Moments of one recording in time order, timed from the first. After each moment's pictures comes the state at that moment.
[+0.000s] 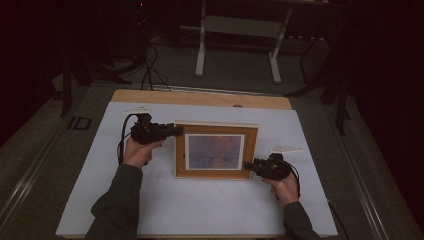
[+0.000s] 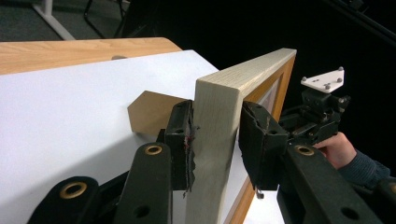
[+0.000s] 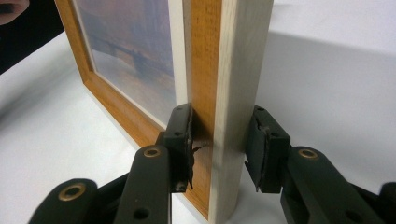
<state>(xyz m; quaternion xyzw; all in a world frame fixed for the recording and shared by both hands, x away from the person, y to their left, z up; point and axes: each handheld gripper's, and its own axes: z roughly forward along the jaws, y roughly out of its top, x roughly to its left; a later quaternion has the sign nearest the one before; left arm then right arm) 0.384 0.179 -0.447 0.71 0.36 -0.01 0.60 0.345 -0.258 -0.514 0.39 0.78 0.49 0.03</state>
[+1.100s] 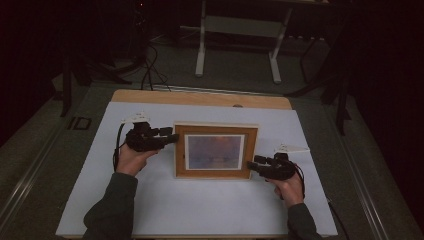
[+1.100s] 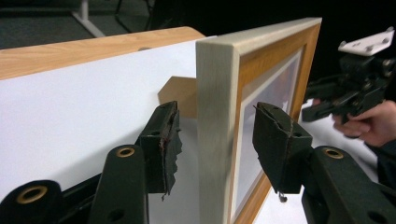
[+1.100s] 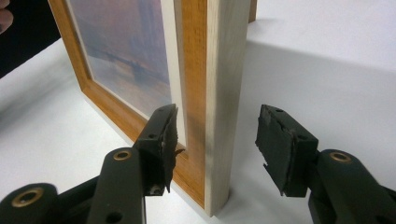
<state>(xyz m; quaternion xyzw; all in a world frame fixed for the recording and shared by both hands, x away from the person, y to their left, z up) 0.354 0.185 -0.444 0.75 0.37 0.07 0.55 0.340 -0.268 -0.502 0.40 0.77 0.49 0.05</state>
